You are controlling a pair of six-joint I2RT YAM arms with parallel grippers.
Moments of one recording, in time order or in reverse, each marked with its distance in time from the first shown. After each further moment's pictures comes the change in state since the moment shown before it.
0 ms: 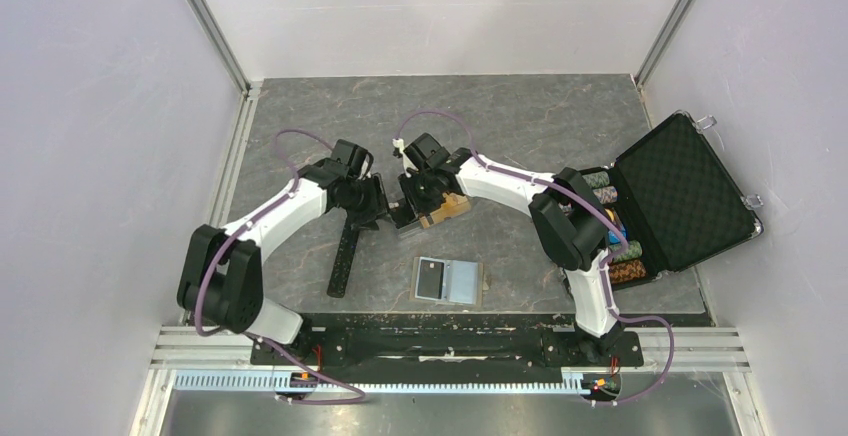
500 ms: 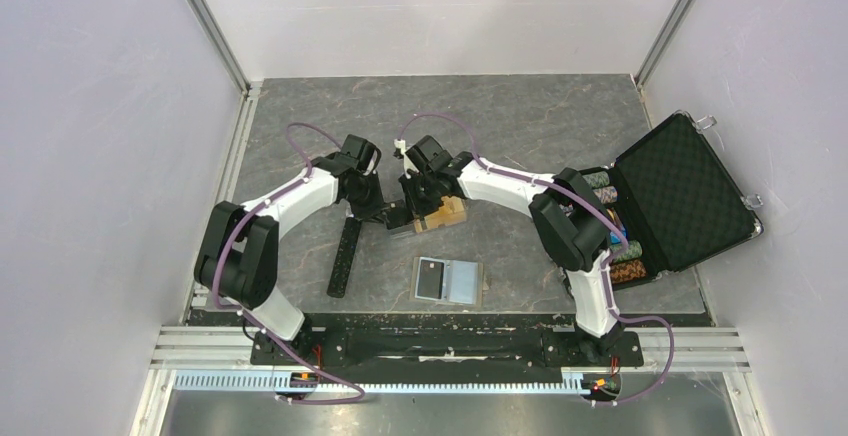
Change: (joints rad) left arm 0.001 0.159 0.075 0.028 -0.064 0.017; right arm -0.004 -0.008 -0.042 0.072 -0.047 0.043
